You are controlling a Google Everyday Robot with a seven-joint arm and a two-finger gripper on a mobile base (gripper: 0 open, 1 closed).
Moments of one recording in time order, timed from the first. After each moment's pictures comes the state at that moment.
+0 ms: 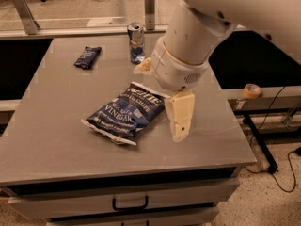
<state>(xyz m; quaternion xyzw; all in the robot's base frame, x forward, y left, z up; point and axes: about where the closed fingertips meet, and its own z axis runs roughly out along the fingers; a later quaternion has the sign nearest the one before) 0.454 -0.019 0.909 -0.84 0.51 0.03 0.16</state>
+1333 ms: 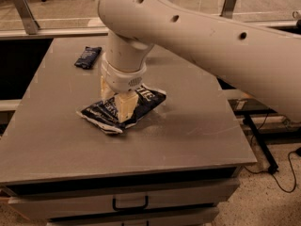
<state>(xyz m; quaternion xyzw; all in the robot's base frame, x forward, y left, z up) 0.509 0.085 0.852 -0.90 0.42 0.01 0.15</state>
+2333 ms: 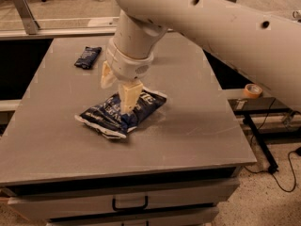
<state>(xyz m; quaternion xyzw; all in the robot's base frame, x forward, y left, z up) 0.520 0.085 0.880 -0.89 0.40 0.02 0.19</state>
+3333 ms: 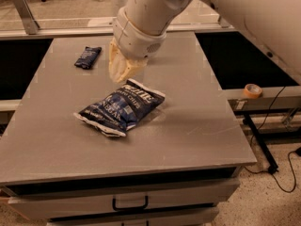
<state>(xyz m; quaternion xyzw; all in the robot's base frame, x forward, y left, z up) 0.521 0.069 0.942 -0.89 0.39 0.02 0.25</state>
